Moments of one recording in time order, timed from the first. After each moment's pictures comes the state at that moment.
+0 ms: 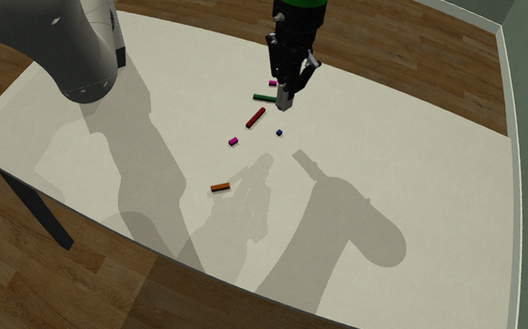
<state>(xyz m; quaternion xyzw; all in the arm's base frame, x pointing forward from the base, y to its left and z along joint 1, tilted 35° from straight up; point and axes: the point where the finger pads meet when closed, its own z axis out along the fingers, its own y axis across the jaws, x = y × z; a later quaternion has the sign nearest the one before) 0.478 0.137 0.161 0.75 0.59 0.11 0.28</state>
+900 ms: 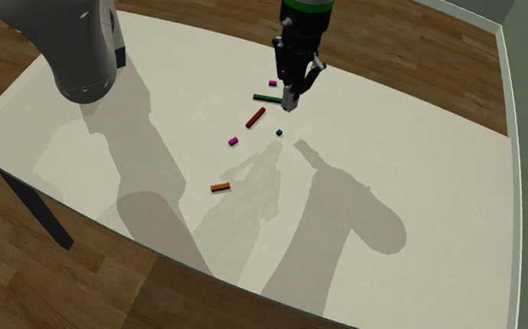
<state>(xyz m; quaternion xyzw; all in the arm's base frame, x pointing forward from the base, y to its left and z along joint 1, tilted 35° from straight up) 0.493 0.154 0.137 0.75 0.59 0.10 0.29</state>
